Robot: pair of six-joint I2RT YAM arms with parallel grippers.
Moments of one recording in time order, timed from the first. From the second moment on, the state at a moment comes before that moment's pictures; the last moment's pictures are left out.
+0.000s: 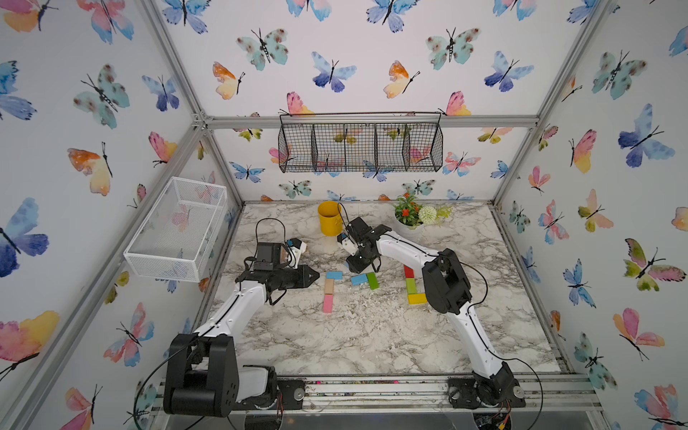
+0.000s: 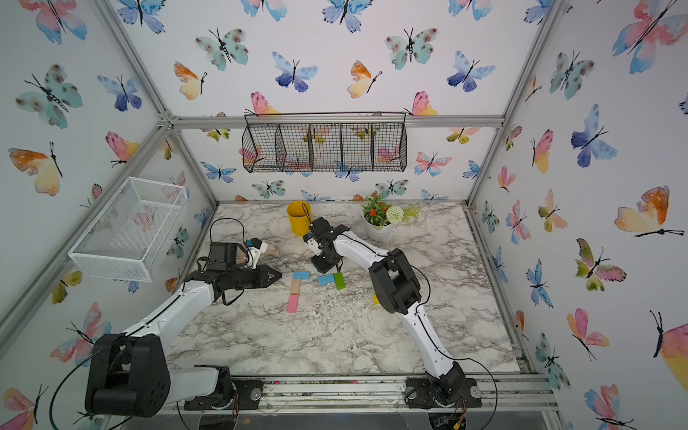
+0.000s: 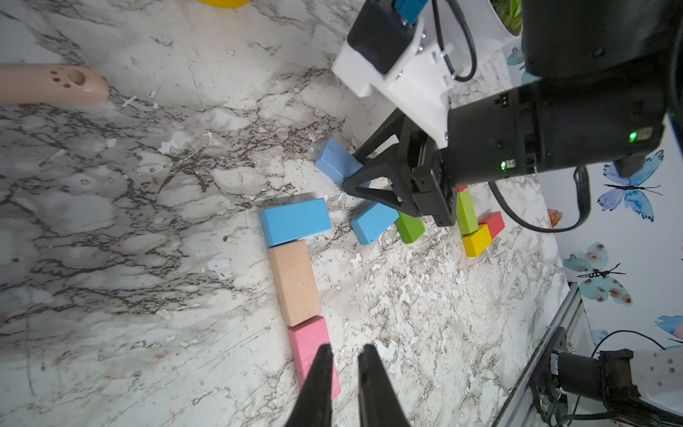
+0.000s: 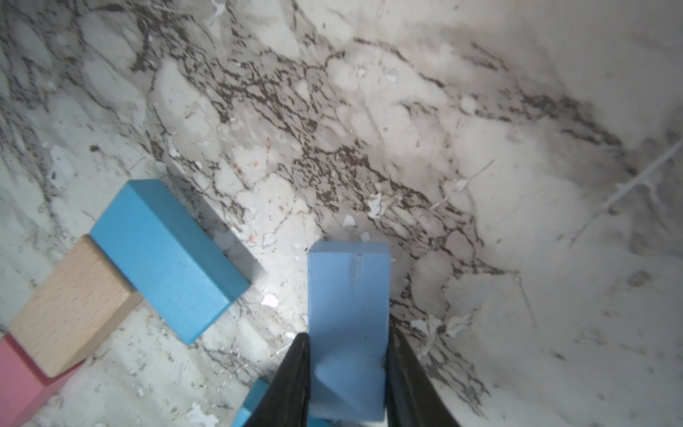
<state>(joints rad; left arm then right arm) -0.10 1.29 0.78 -0.38 0.65 -0.15 0.75 2.42 2.05 -0.86 -0.13 -0.10</state>
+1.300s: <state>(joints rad) -0.12 1.09 0.72 -0.51 0.52 -0.11 0.91 2.08 1.63 -0.80 -0.27 -0.40</state>
